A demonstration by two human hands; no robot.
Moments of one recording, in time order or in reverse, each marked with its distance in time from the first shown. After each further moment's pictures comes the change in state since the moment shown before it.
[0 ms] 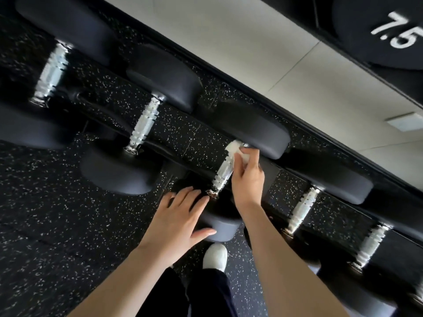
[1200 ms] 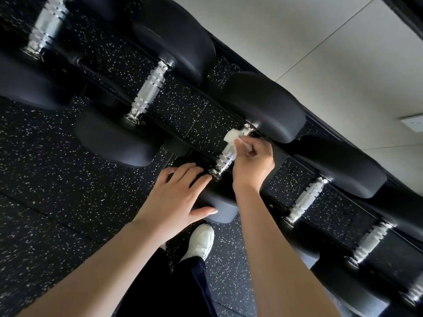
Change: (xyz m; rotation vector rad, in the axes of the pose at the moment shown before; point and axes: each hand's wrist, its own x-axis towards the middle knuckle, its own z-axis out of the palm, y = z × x) left_hand -0.003 0.000 0.009 -0.036 0.078 -0.021; right_hand -0.009 -0.011 0.010 0.268 0.181 0.209
